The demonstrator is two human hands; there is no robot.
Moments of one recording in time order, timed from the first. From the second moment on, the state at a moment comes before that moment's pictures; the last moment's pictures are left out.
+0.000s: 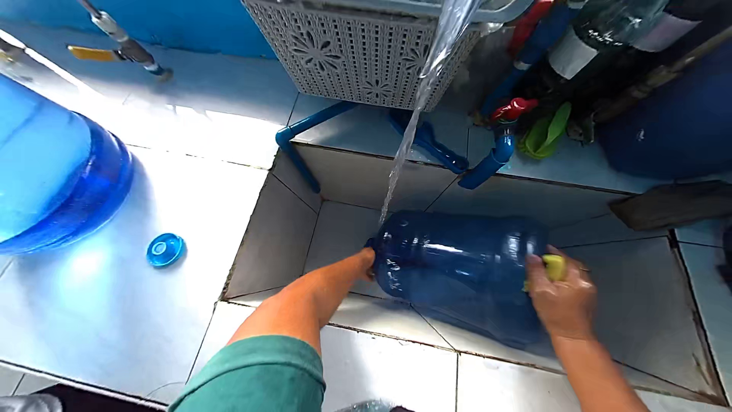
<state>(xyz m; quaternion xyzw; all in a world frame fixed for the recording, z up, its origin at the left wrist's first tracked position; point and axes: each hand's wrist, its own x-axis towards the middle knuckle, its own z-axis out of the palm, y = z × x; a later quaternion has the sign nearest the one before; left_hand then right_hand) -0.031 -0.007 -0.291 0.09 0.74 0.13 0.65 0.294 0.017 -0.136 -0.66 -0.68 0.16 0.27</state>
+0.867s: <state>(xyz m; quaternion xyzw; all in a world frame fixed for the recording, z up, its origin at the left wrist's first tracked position) -0.002 -0.044 -0.077 0.53 0.68 0.35 0.36 0.157 0.071 -0.067 -0.53 -0.80 0.23 0.18</state>
